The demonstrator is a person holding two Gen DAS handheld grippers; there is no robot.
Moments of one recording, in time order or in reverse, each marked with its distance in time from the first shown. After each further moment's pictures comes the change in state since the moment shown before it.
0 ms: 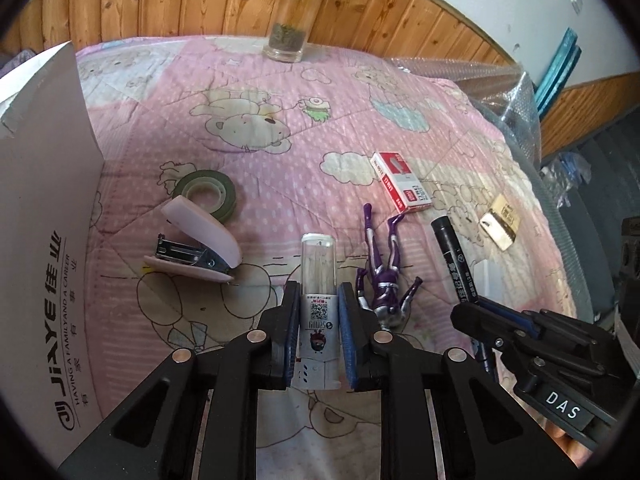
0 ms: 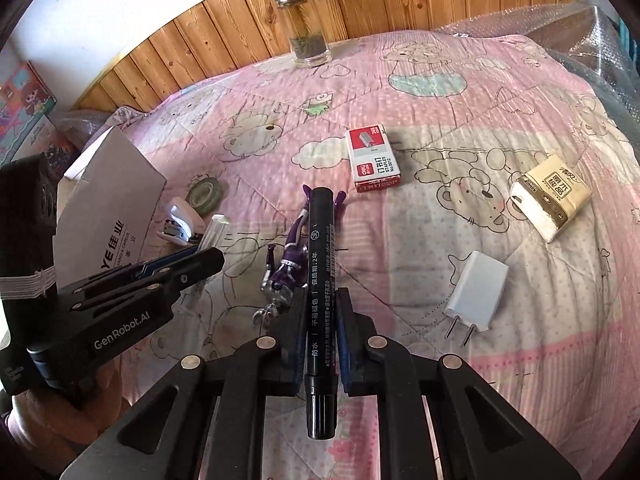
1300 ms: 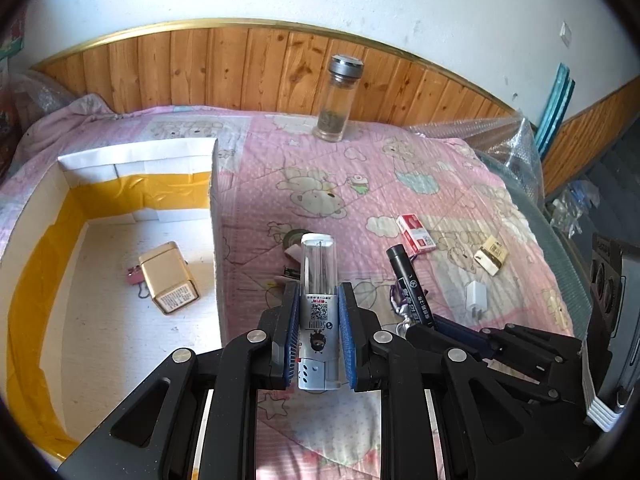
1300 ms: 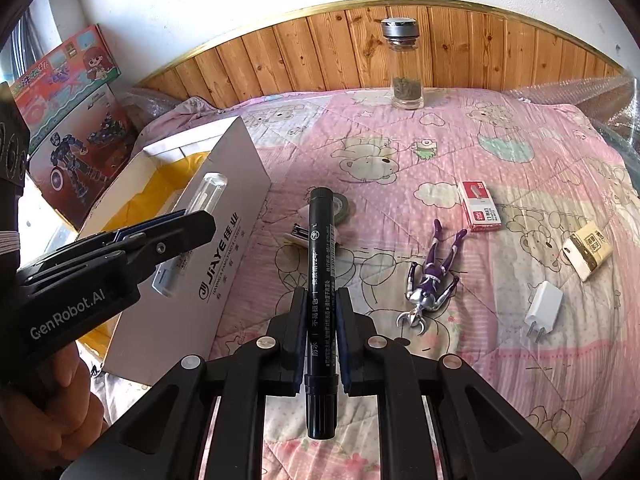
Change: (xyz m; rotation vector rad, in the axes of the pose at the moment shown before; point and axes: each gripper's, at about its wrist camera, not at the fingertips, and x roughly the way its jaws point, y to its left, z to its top) left arm -0.136 0.034 -0.014 0.006 -0.197 0.109; right arm -0.043 0.116 -0.016 -0.169 -0.096 0.066
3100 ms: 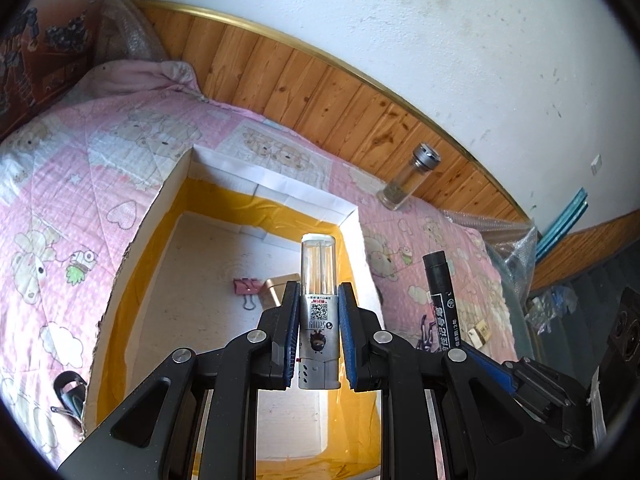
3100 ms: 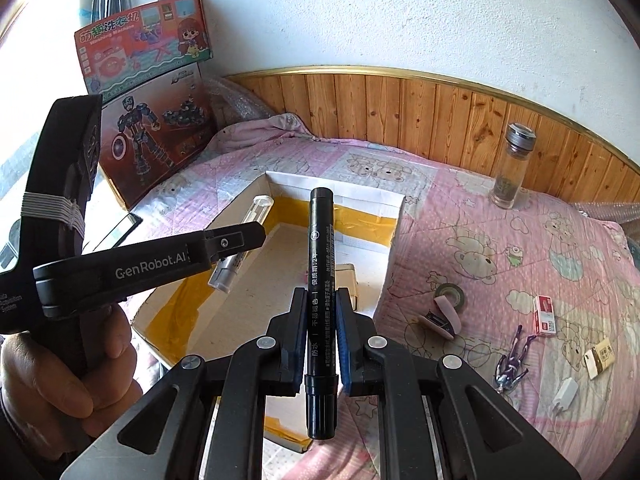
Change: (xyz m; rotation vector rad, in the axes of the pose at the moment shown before) left arm -0.078 0.159 0.013 -0.351 -0.092 -0.060; right arm -0.031 0.172 0.044 -0.268 -0.089 0.069
